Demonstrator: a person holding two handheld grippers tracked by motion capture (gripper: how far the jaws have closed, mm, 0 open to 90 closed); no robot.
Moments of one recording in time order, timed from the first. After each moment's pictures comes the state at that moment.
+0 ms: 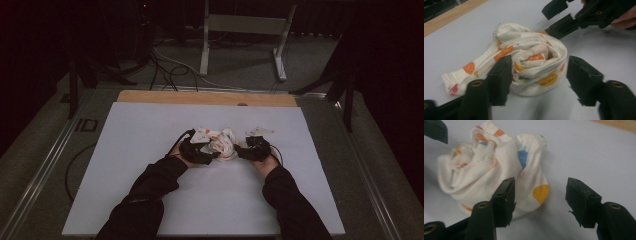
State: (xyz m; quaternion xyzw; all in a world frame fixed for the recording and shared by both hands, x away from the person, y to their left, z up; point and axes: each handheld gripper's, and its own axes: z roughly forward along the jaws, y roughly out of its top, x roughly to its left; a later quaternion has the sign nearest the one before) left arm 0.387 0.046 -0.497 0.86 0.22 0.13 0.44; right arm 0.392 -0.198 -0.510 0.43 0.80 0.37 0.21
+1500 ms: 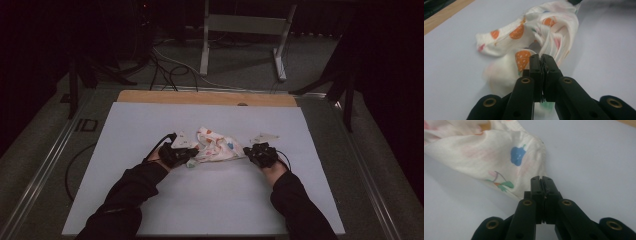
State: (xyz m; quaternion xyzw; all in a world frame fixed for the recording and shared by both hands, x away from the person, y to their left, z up) left arm 0.354 0.105 -0.475 0.88 0.23 0.14 0.39; right arm 0.367 -0.214 -0.501 0.39 0.83 0.34 0.20
